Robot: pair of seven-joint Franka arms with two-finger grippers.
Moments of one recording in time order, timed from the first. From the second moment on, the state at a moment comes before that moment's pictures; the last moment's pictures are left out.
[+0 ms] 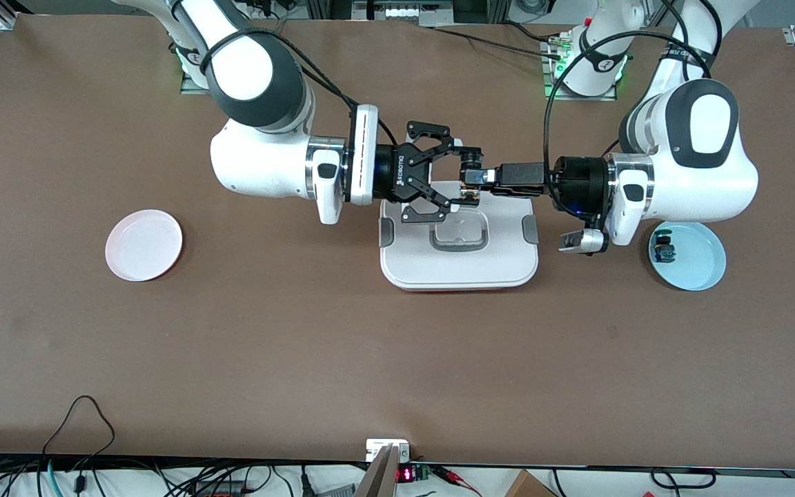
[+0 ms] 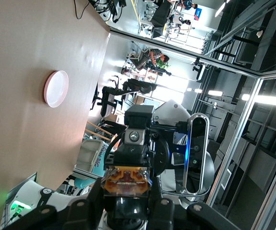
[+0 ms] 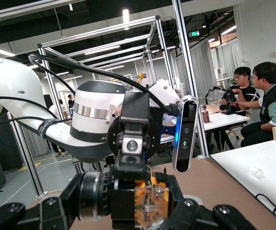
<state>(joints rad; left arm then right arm) 0.08 0.26 -0.37 -1.75 -1.51 1.83 0.12 0.60 0.50 0.07 -1.40 1.76 2.25 -1.74</state>
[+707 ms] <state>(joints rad) 0.09 0.26 -0.37 -1.74 -1.47 1.83 0.12 0.60 0.50 0.07 -1.40 1.76 2.25 -1.75</state>
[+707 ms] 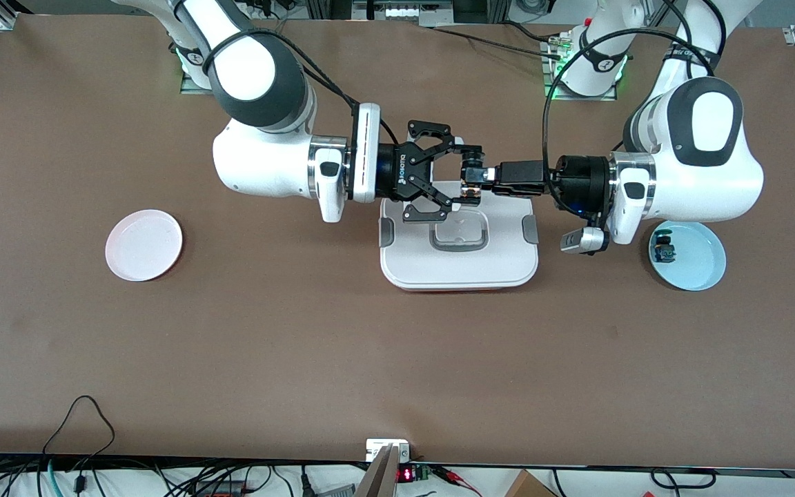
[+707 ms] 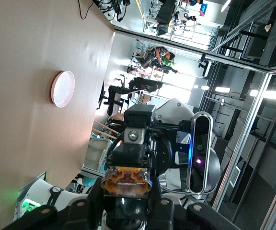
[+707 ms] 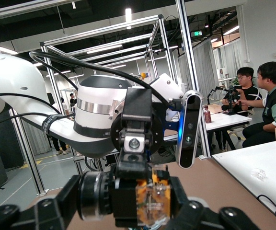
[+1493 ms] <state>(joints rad) 0.28 0.26 -0.36 -1.73 -1.16 1.55 0.13 0.55 0.47 0.05 -1.44 1.76 2.14 -1.74</state>
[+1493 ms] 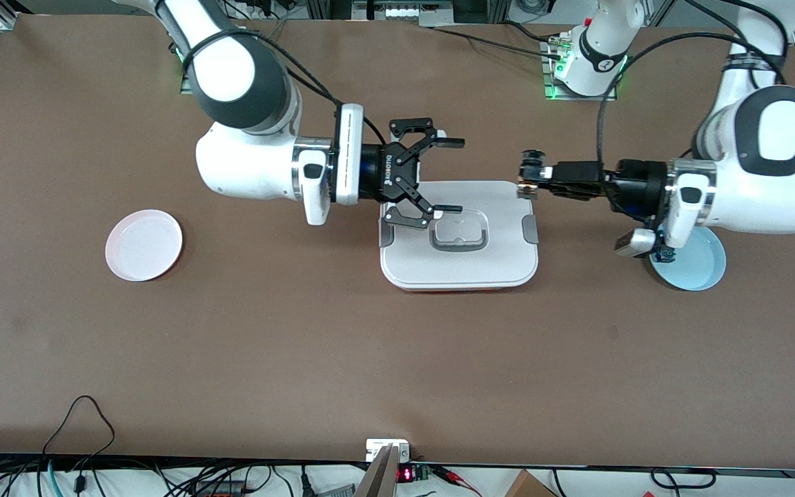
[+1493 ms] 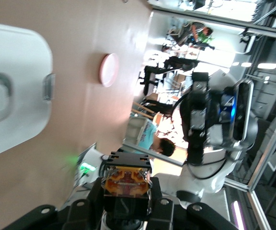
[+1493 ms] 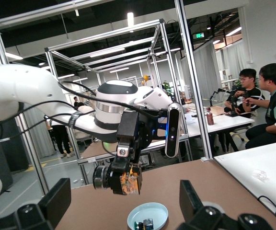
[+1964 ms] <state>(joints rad) 0.40 0.25 -0.36 -1.67 -0.74 1.38 0.13 0.44 0.47 -0.17 -1.53 1.65 1.66 -1.74</state>
